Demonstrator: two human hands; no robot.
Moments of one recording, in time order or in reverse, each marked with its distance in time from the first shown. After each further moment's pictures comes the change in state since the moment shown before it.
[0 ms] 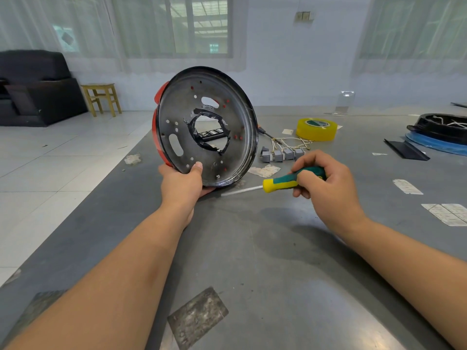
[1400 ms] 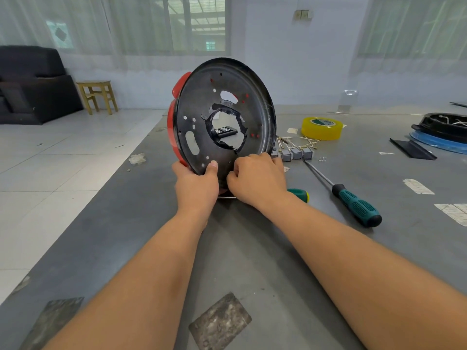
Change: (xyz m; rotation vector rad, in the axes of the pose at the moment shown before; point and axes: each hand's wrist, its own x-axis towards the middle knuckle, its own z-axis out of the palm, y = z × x) left_hand 0.002 -0.010 -0.002 0.225 -0.040 0.102; right_hand 0.042 0.002 0.132 -1.110 -0.226 -0.077
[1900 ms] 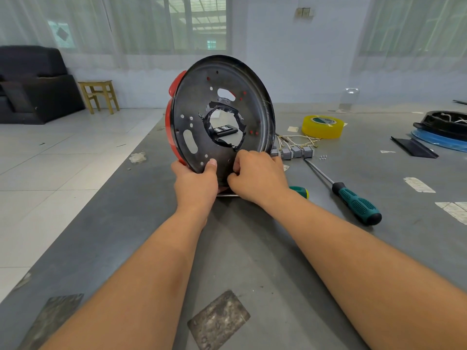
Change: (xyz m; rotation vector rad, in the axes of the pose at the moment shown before) left_hand -0.002 0.003 0.000 -0.034 0.013 -0.021; right_hand 0.001 0.003 -0.004 0.108 -0.026 -0.022
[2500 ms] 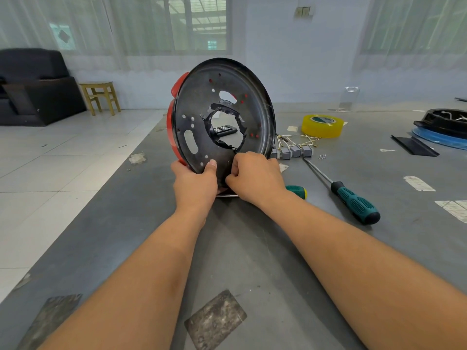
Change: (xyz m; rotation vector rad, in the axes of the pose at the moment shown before) left_hand 0.003 -0.003 0.000 0.048 0.014 0.017; right_hand 0.002 0.004 0.005 0.030 0.003 -0.038
